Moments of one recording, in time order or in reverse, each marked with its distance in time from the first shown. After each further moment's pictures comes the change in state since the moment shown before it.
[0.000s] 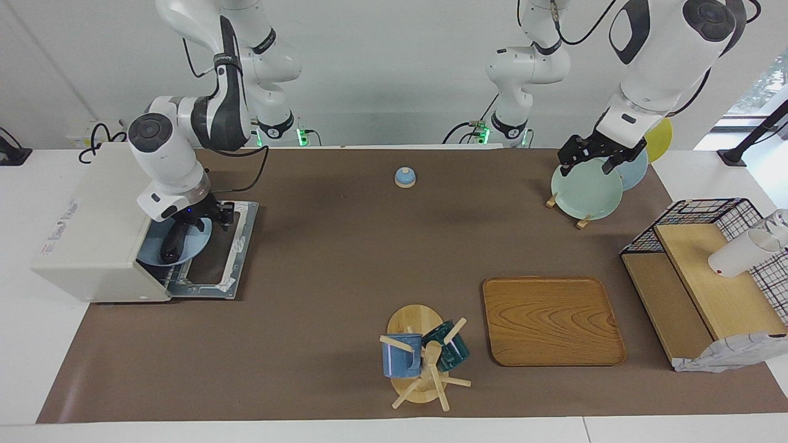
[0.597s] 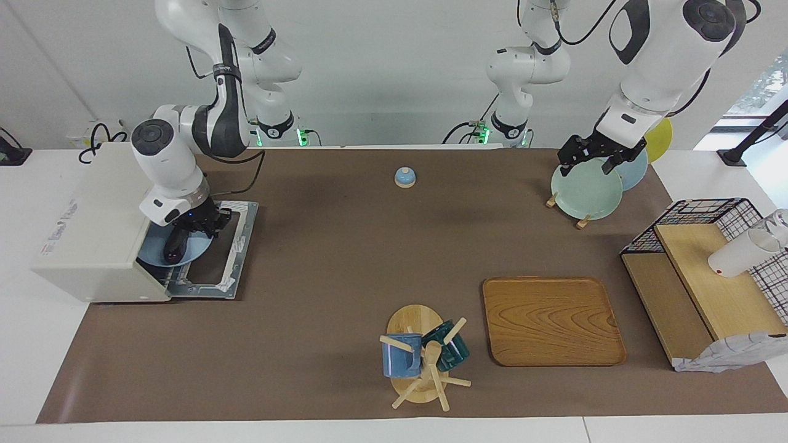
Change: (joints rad) left arm 0.000 0.000 0.000 0.000 0.000 0.000 0.000; right arm -0.013 -0.008 0.003 -0.082 -0.004 0.136 -0.117
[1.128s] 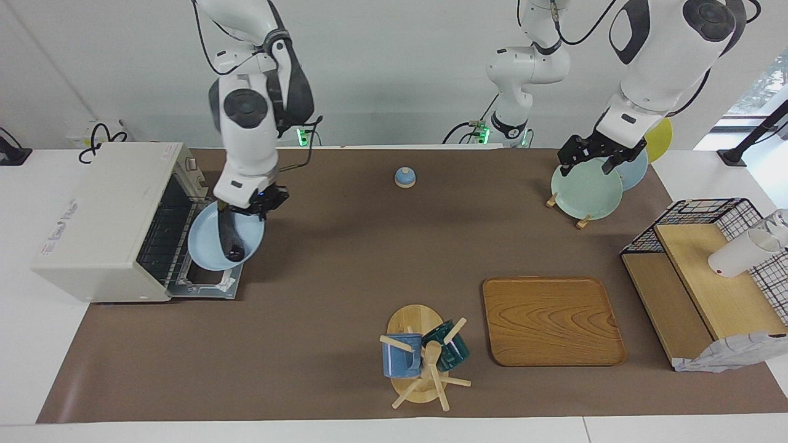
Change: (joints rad) left arm 0.000 0.000 0.000 0.000 0.000 0.000 0.000; right arm 0.437 0.010 0.020 0.239 -0.084 -0.318 0.232
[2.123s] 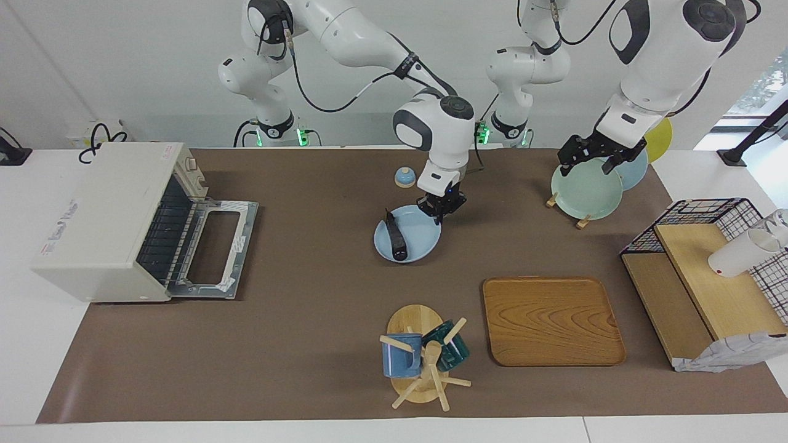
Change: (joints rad) left arm 0.000 0.000 0.000 0.000 0.000 0.000 0.000; right arm 0.411 0.451 0.042 0.290 0.119 0.406 0.672
